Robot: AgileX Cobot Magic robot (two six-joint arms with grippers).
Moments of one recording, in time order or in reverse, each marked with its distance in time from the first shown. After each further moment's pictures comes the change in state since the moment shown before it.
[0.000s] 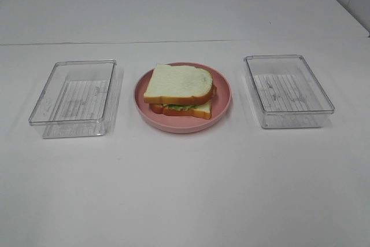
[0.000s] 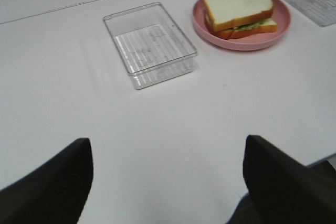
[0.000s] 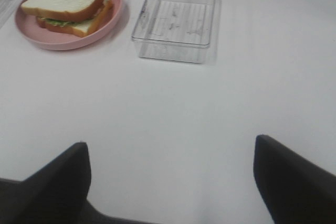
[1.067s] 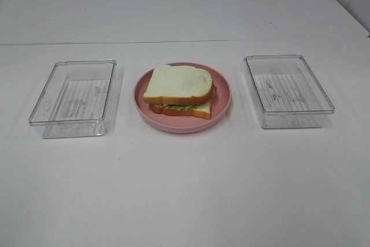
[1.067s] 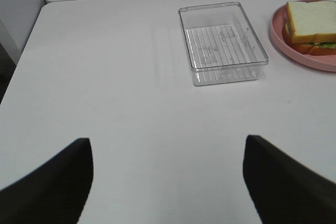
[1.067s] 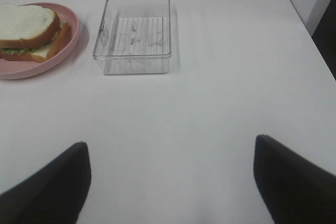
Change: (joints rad) left arm 0.261 0.000 0.000 0.000 0.000 0.000; right arm -0.169 -0.058 0.003 0.006 -0.001 0.000
